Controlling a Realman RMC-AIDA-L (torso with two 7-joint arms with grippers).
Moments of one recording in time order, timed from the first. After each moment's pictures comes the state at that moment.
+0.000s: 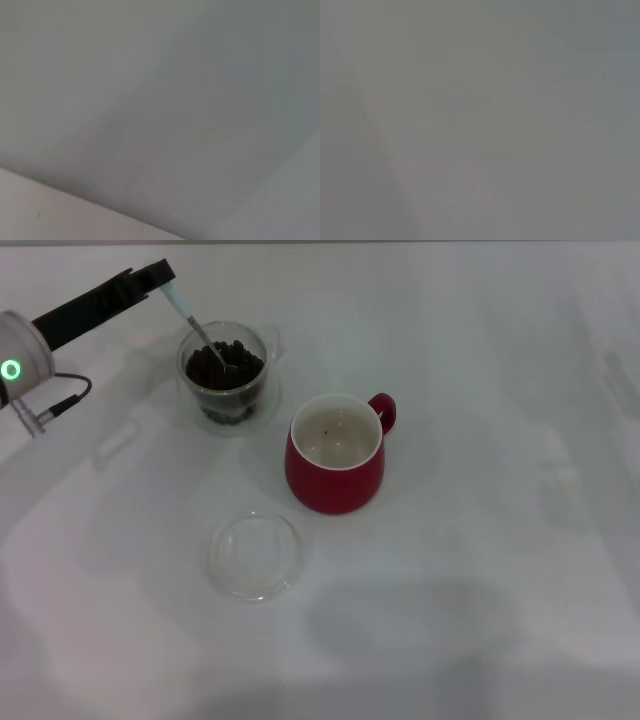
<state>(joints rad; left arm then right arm) -0.62 -2.03 1.19 0.33 1.12 0.92 -1.70 0.27 2.01 -1.99 -0.05 0.48 -1.34 0.71</state>
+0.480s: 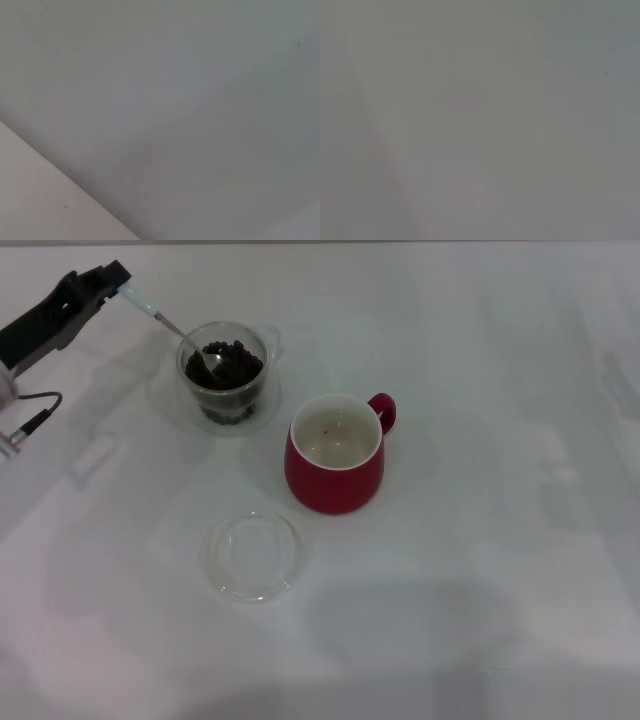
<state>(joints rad) -0.53 -2.03 1.19 0.33 0.98 0.98 -1.78 0.27 2.01 -1.99 -0.05 0.47 -1.34 0.71</state>
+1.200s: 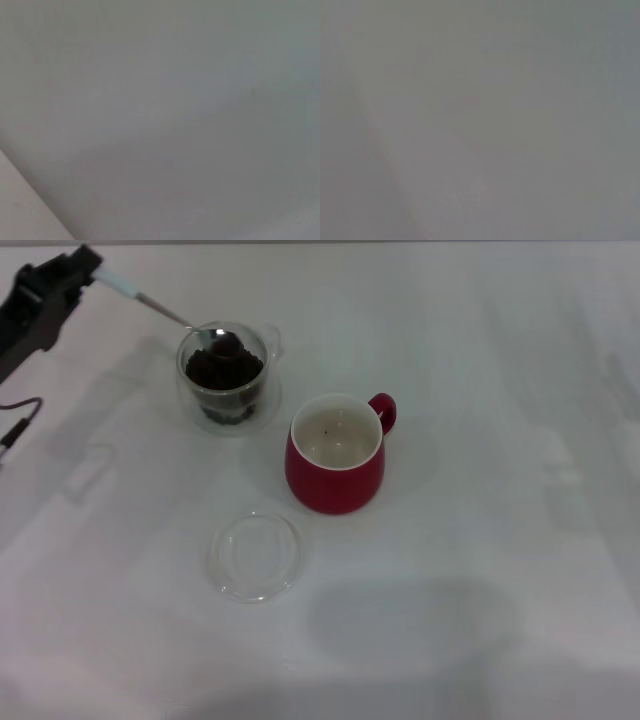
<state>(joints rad) -0.46 -2.03 1.19 0.33 0.85 1.16 -1.84 0.27 2.01 -2.00 -0.05 0.47 -1.34 0.74</state>
